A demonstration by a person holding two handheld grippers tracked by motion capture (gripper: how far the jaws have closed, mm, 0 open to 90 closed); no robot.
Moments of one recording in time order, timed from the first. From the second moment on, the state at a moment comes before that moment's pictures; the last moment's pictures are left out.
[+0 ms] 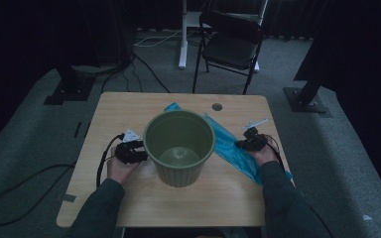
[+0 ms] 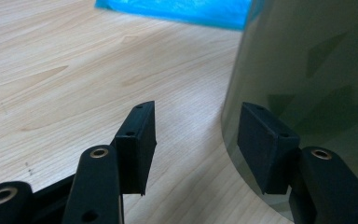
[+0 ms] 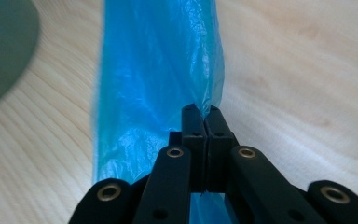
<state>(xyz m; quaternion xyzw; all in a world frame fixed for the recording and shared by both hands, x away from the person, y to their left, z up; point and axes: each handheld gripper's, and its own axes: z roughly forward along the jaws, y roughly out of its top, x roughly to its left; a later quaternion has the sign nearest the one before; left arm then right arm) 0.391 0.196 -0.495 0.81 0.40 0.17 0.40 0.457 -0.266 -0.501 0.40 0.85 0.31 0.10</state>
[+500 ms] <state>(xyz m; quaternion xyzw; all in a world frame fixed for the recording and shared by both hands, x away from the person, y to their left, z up) 0.389 0.194 -0.495 0.81 0.40 0.17 0.40 0.460 -0.267 -0.446 0.38 0.84 0.38 0.10</state>
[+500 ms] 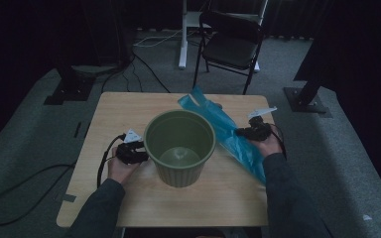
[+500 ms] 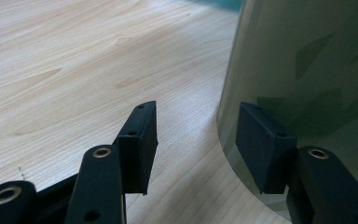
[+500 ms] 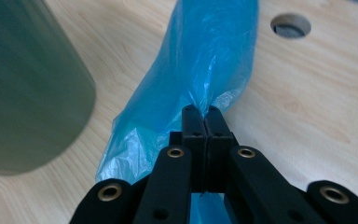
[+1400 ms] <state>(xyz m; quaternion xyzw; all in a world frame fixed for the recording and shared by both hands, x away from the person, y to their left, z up) 0.387 0.180 -0.494 0.82 0.37 0.16 0.40 0.461 -0.247 -0.341 0.31 0.82 0.46 0.13</state>
